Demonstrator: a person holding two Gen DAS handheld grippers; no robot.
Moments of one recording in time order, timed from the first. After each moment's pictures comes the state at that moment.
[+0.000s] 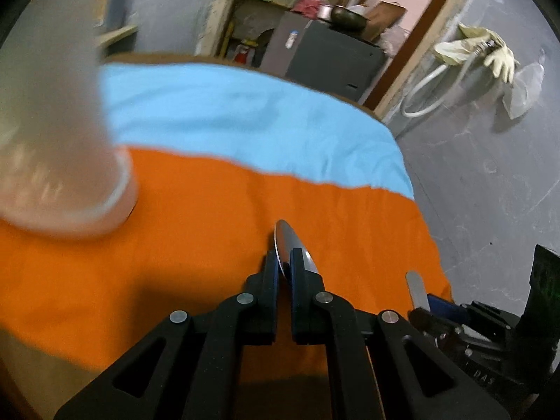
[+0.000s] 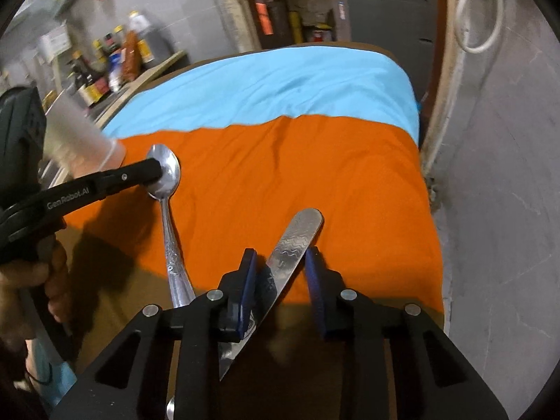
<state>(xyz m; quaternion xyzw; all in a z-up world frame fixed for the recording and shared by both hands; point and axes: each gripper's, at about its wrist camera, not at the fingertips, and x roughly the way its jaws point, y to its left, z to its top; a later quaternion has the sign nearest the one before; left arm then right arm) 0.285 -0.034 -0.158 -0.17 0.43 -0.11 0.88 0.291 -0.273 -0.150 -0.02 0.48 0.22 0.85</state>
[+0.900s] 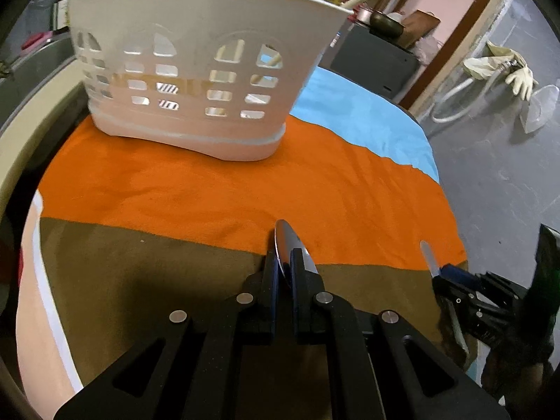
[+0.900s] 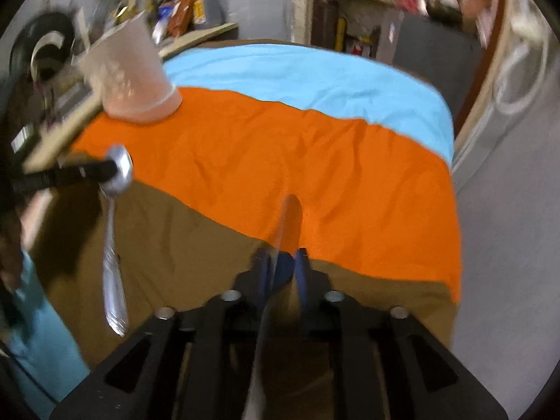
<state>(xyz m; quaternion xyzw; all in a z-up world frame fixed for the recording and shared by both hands) 0.207 0.045 -0.148 -0.18 0.46 -0.06 0.87 0.260 -0.229 -0.137 -0.09 0.48 0.24 0.84</state>
